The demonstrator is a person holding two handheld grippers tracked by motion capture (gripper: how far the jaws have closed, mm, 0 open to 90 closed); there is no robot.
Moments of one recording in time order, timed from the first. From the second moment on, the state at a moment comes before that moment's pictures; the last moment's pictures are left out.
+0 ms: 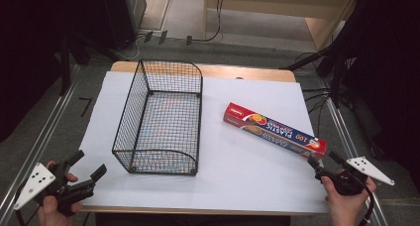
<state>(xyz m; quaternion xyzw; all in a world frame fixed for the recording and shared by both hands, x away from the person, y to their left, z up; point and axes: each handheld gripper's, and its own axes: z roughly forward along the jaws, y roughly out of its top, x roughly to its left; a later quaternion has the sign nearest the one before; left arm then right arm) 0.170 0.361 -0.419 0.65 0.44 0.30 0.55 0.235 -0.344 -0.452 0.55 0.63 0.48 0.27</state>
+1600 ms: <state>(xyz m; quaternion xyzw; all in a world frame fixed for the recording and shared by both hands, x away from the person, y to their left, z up) 0.172 0.361 -0.421 0.65 0.44 0.30 0.54 0.283 -0.369 -0.455 0.62 0.65 0.40 0.18</state>
